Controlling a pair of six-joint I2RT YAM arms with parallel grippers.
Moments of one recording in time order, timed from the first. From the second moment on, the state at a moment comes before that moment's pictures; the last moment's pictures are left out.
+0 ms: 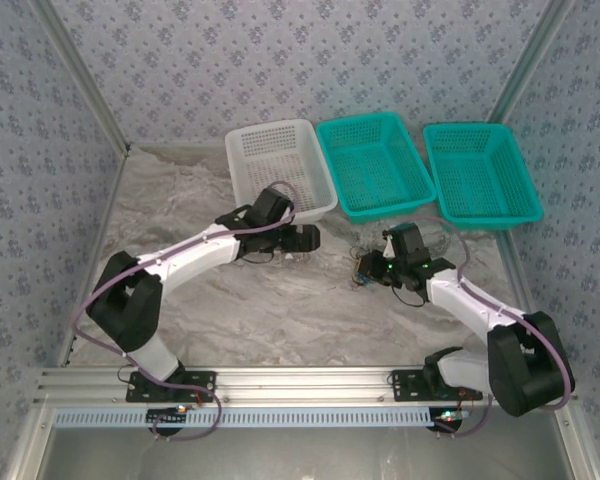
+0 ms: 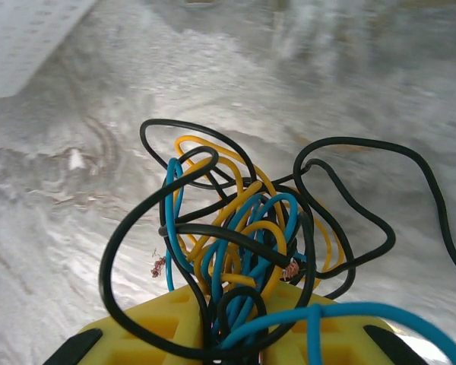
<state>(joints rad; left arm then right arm) -0.70 1.63 1.15 -0.39 0.14 -0.63 0.37 1.23 0.59 -0.24 -0.29 0.66</state>
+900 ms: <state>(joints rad) -0.51 1.48 0.73 0.13 0.52 -0.72 0.48 1.47 0.59 0.35 -0.52 0.79</state>
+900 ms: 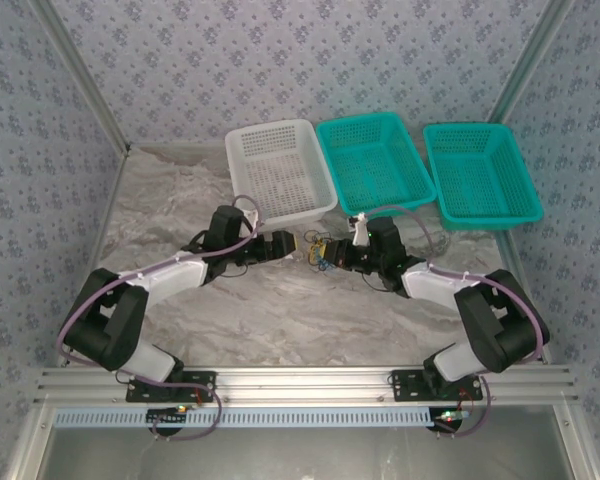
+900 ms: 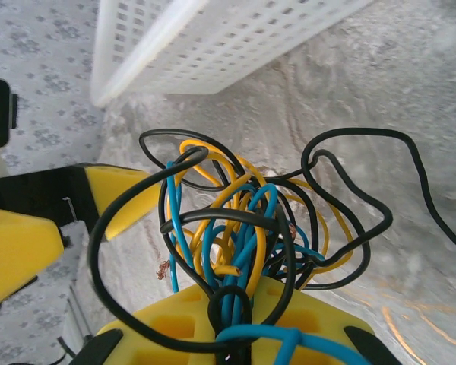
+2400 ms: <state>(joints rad) -0.45 1.48 0.89 -0.05 0.71 -0.28 0.53 1.50 0.71 0.28 -0.74 0.69</state>
